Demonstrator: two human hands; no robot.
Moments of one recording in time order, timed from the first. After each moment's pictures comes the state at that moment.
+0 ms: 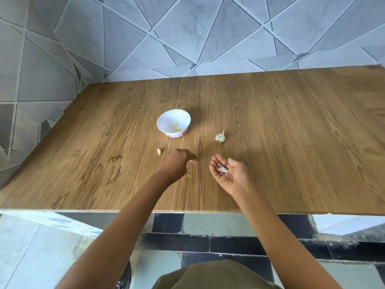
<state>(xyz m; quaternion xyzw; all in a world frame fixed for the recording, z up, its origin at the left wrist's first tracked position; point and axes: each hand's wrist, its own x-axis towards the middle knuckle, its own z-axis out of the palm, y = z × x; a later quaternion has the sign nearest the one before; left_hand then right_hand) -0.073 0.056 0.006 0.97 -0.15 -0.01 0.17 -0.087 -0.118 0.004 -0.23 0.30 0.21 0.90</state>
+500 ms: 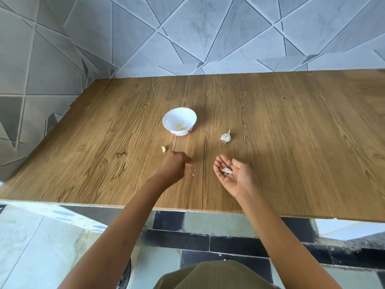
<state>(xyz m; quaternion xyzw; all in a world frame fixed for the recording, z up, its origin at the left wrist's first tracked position) -0.083 0.074 -0.005 0.98 -0.12 0.00 0.18 -0.088 -0.114 0.002 -0.24 0.29 0.21 0.90</state>
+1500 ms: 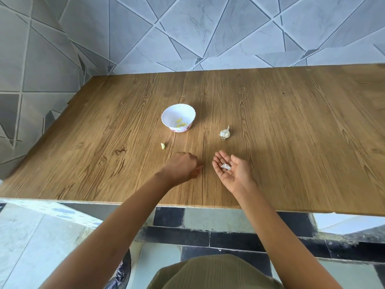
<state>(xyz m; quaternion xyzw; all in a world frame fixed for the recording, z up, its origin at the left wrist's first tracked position) -0.086 0.052 0.009 0.96 -0.26 -0.07 -0.03 -0.090 -0.112 0.002 -0.24 0.28 0.19 0.91</state>
